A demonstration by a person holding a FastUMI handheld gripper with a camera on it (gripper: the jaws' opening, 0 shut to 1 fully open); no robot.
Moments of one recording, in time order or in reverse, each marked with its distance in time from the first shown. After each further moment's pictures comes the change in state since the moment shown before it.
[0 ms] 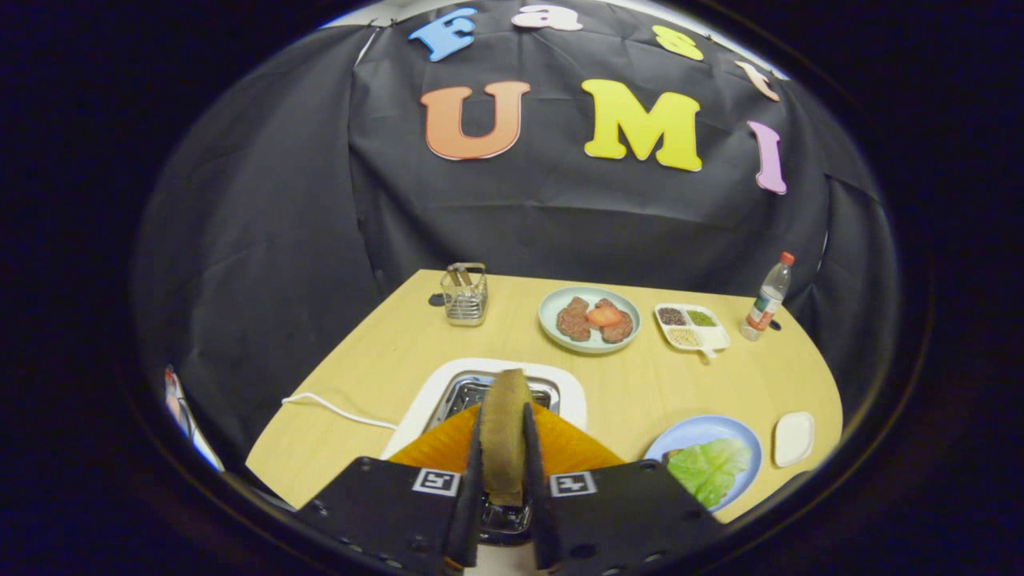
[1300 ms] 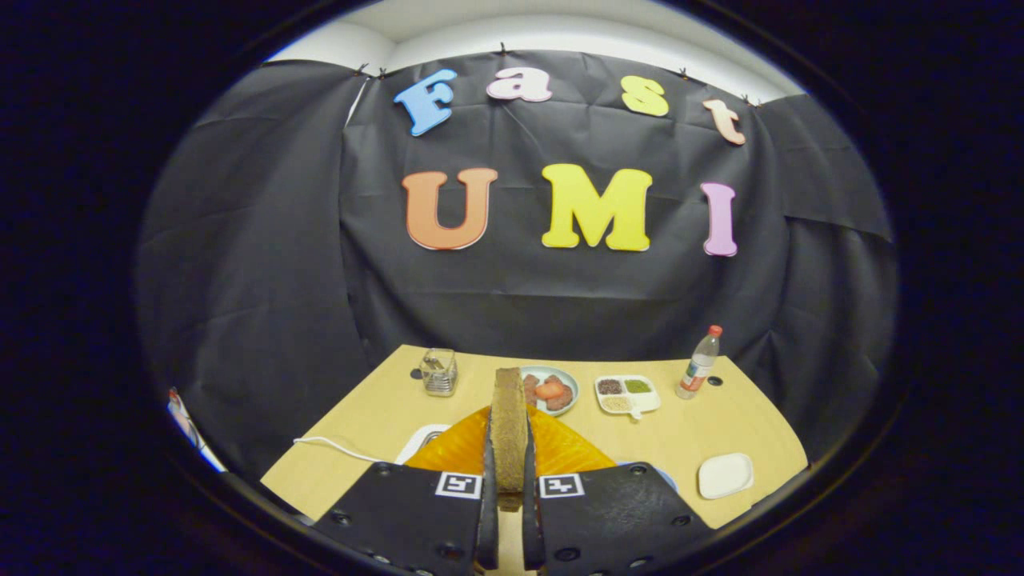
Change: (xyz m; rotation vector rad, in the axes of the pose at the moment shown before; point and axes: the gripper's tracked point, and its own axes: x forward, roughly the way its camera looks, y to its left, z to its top) arm -0.127 -0.074 0.086 0.045 -0.248 -0.058
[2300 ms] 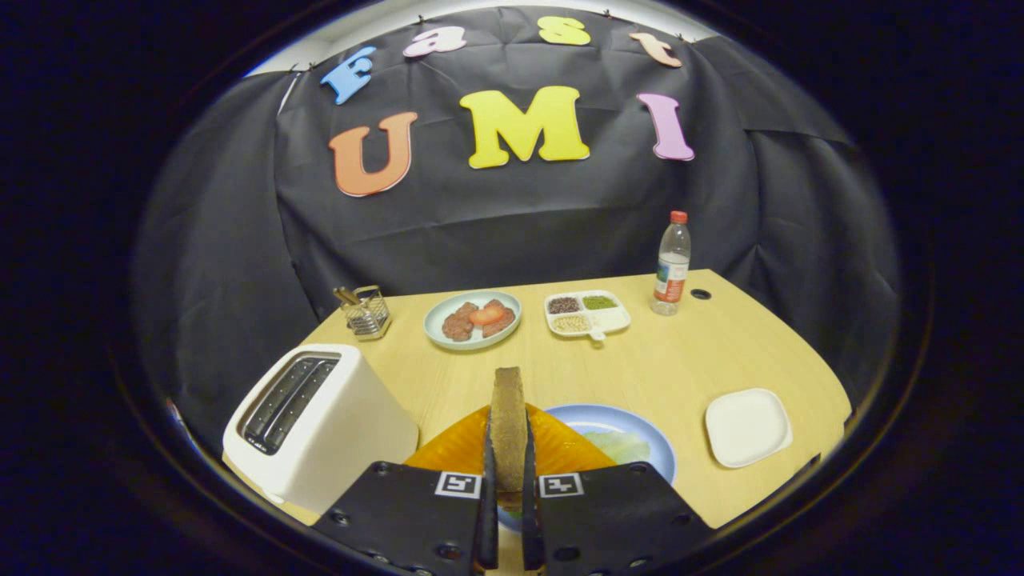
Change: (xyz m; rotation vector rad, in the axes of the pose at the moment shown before) arm 0.082 -0.111 -0.151 0.128 0.159 -0.031
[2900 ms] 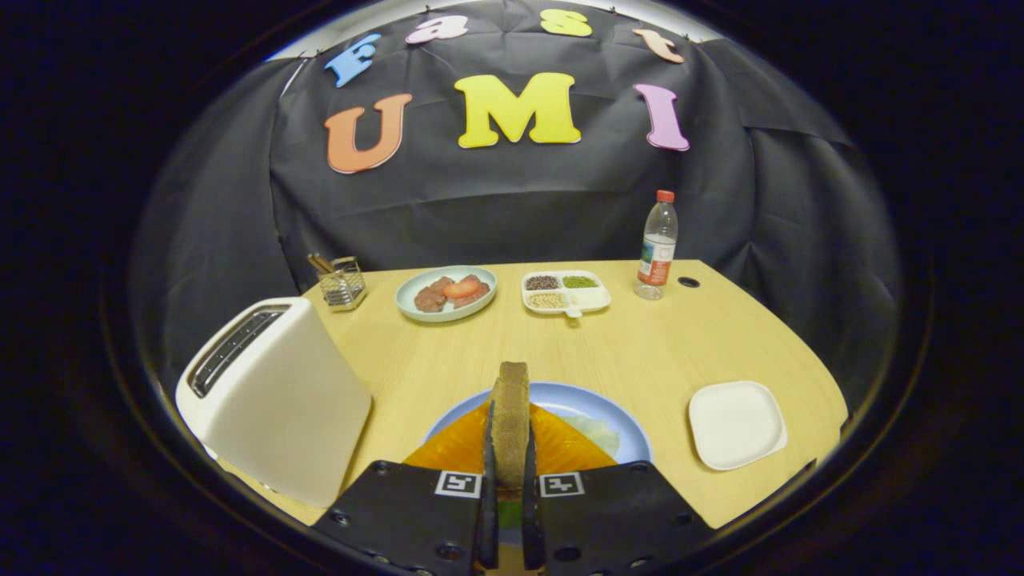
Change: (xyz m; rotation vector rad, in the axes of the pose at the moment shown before) arm 0.018 -0.047 -0.036 -0.056 0.026 -0.047
